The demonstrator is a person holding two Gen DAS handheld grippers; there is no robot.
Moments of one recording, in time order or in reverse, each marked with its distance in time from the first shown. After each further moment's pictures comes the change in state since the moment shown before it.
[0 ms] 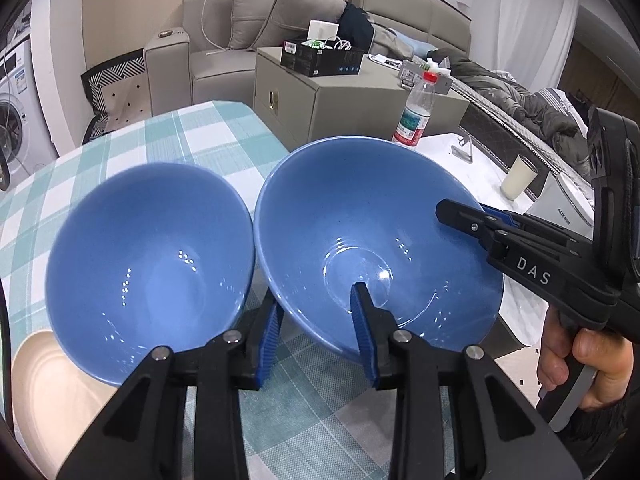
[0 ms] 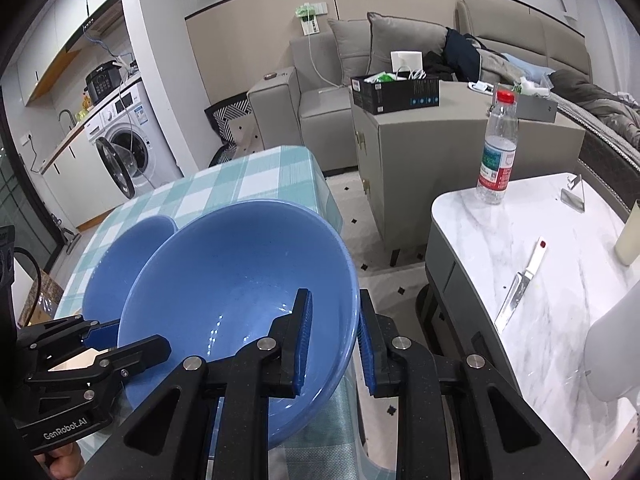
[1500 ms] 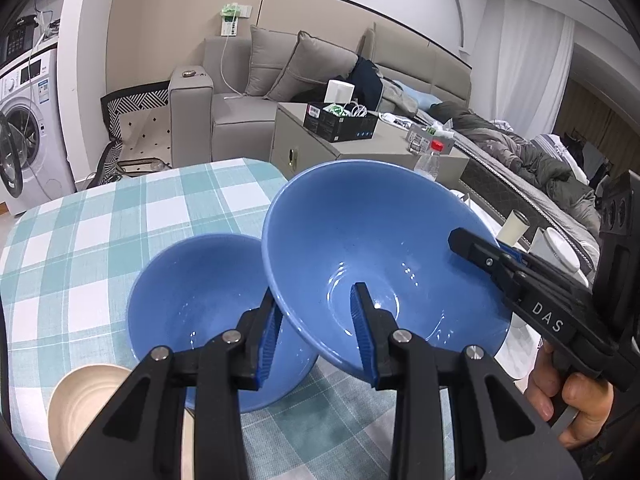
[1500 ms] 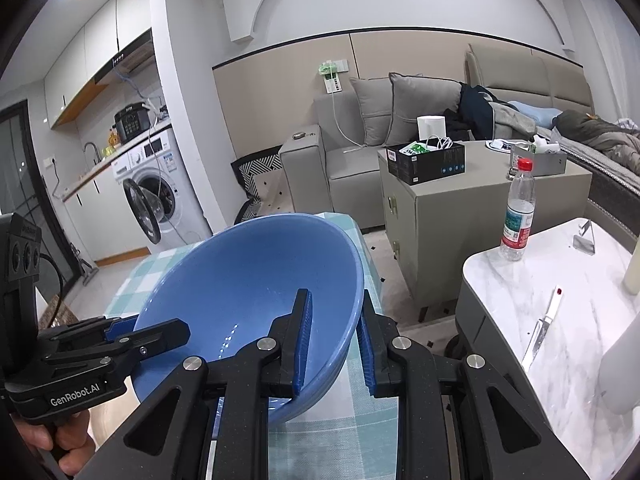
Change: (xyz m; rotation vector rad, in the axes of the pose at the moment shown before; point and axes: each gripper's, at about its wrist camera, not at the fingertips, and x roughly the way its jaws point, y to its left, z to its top) left arm -0.063 0.047 0.020 -0.043 -0.180 -0.016; right arm -0.051 0.067 0.020 -0.001 -0.219 0.066
